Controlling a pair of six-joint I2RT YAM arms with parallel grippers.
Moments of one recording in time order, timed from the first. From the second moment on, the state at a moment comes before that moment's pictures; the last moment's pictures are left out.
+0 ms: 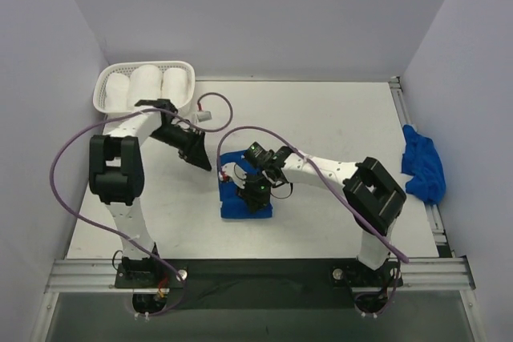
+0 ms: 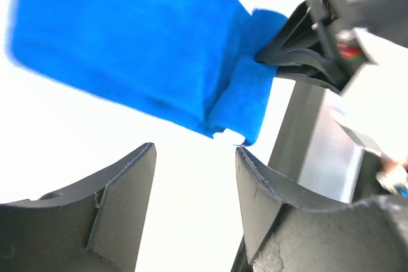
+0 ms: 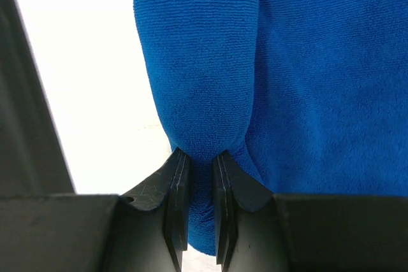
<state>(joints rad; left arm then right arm) -0.11 2.00 1.48 -1.20 0.97 0.72 0.88 1.81 1.19 -0.58 -0.44 -0.46</state>
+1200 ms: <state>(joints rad) -0.85 1.18 0.70 -0.43 0.23 0.91 0.66 2.33 1.61 -1.01 -1.08 -0.31</state>
